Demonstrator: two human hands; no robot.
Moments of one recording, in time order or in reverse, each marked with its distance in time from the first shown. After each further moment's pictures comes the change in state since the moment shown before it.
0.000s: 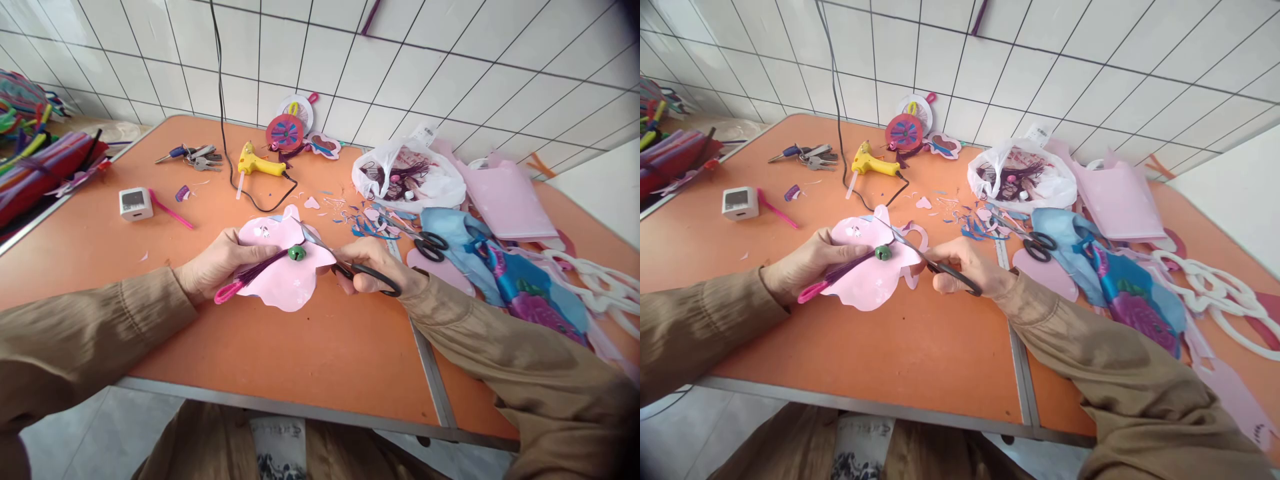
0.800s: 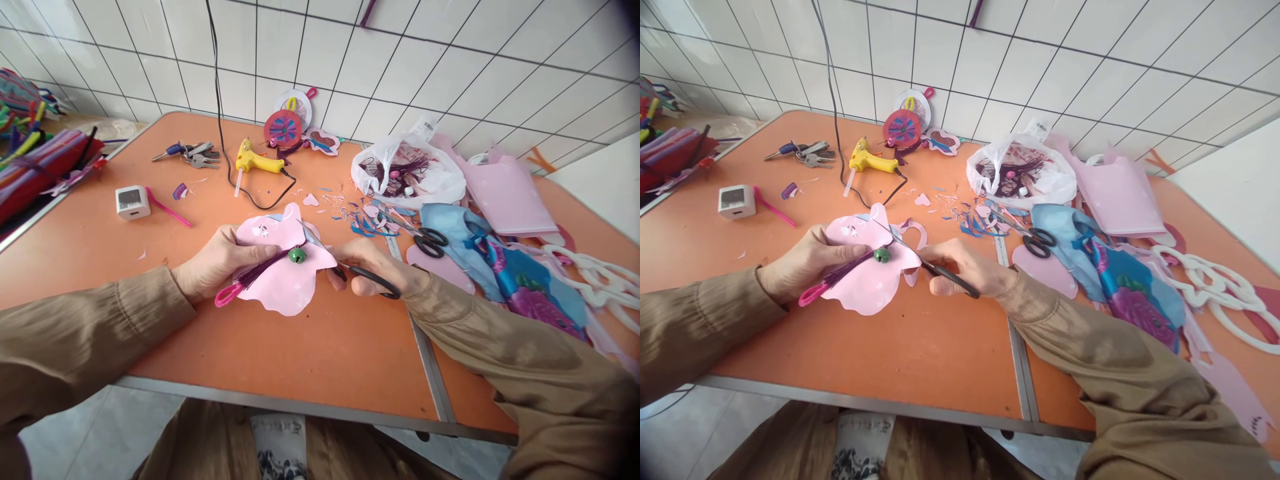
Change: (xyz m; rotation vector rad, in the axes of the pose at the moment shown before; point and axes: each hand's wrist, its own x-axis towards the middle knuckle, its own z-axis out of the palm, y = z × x) left_hand -0.003 0.000 0.003 0.104 0.027 0.079; right_hand 0.002 0.001 -0.002 -0.101 -0.120 -0.051
